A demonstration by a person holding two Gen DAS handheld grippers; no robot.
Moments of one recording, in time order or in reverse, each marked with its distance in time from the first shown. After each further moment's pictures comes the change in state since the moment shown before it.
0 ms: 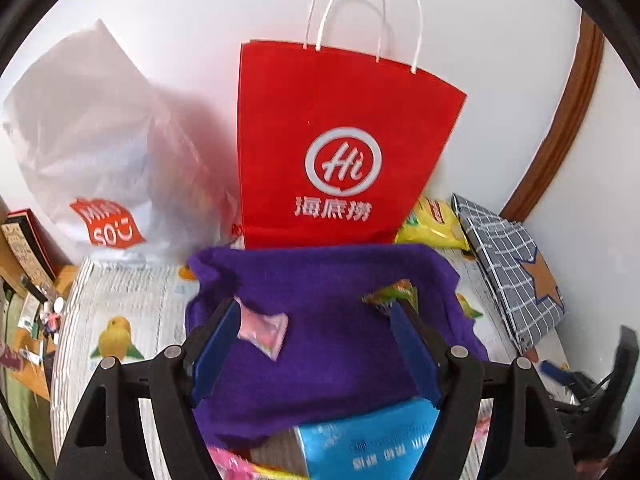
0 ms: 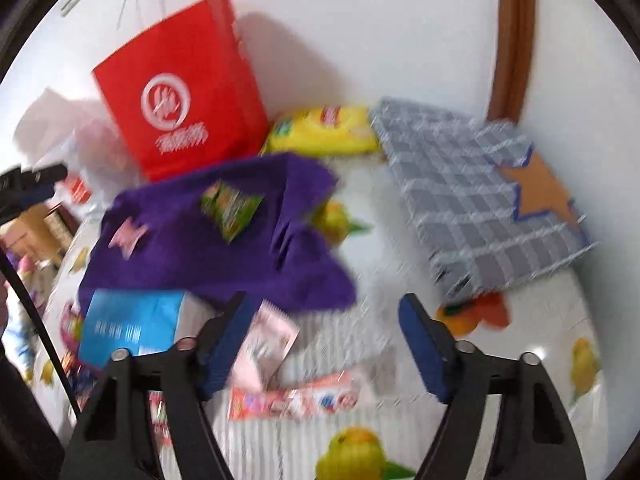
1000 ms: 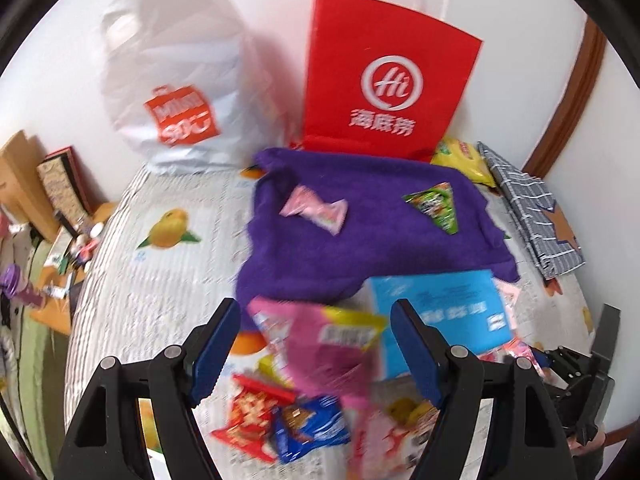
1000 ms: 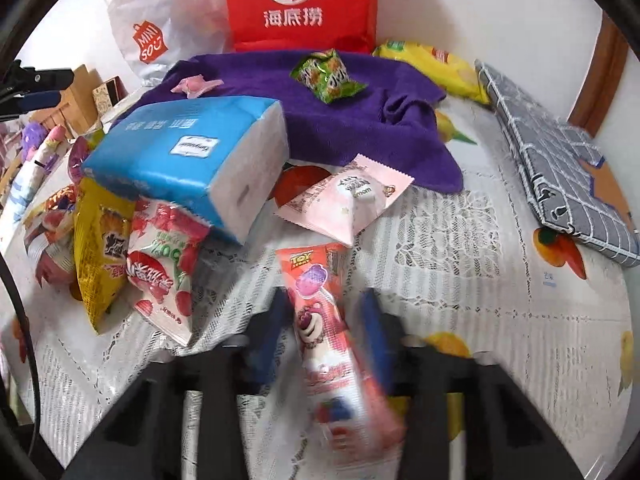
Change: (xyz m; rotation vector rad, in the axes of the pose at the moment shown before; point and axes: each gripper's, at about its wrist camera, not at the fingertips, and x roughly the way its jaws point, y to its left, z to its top) left arm -0.044 0.049 -0.109 -0.047 0.085 0.097; right arm 0.022 0.056 -0.093 -0.320 0.070 0.041
